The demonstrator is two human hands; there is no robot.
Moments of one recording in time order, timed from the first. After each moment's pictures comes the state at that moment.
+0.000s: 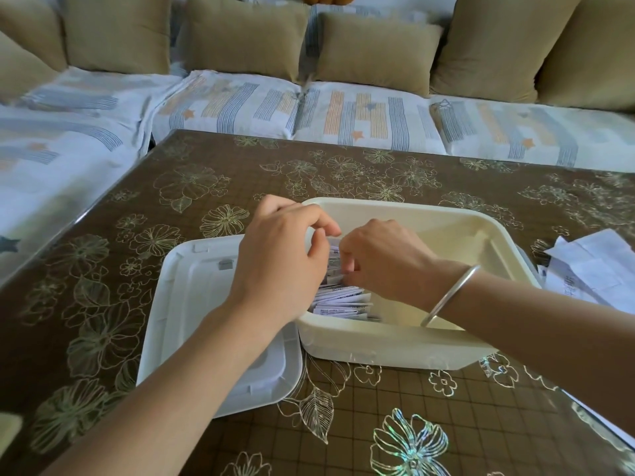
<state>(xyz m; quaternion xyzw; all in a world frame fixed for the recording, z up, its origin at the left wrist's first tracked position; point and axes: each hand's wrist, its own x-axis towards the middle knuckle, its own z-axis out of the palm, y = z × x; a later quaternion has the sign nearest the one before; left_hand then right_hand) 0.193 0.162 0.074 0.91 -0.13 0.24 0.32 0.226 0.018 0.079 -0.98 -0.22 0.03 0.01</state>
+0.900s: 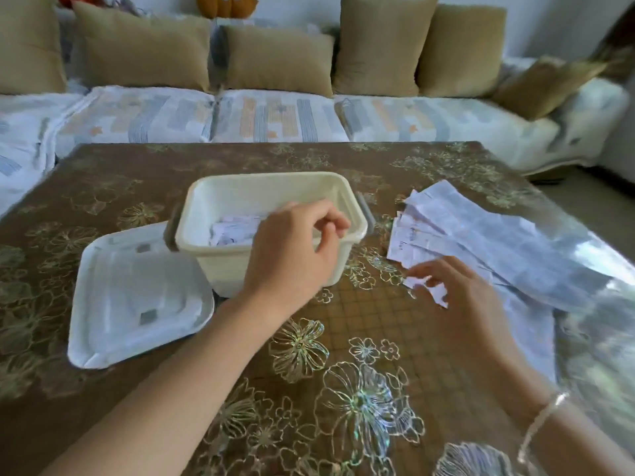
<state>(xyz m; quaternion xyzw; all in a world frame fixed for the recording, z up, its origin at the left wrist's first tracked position) 0.094 0.057 0.095 0.85 -0.27 0.19 0.41 0.006 -0.142 0.056 -0.95 0.09 -0.21 0.23</state>
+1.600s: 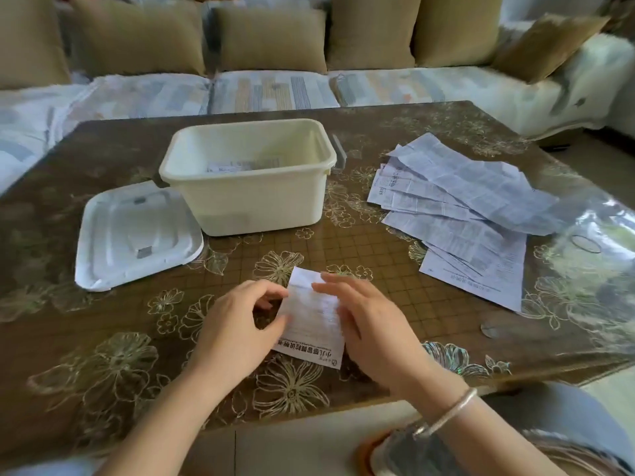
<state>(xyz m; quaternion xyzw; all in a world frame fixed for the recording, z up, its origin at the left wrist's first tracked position) -0.028 0.106 -0.013 0.93 -0.15 0.01 0.34 -0.071 -0.085 -0.016 -0.95 -0.09 -0.12 0.28</state>
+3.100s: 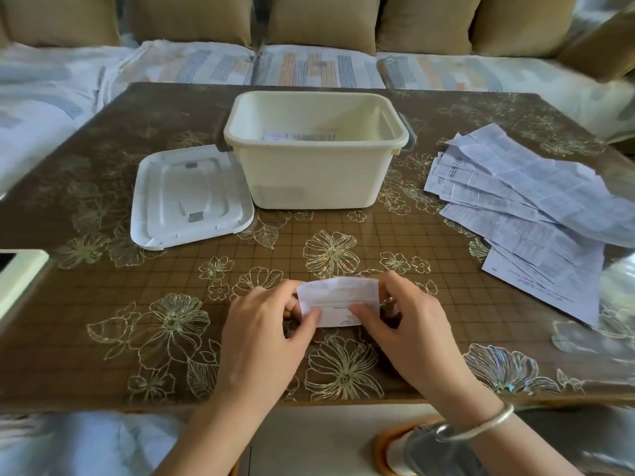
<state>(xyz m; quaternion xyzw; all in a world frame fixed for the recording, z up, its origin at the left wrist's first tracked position) -0.056 0.131 -0.039 0.92 -0.13 0.18 0.31 -0.072 -0.057 -0.031 -0.93 -0.06 -0.17 0.33</state>
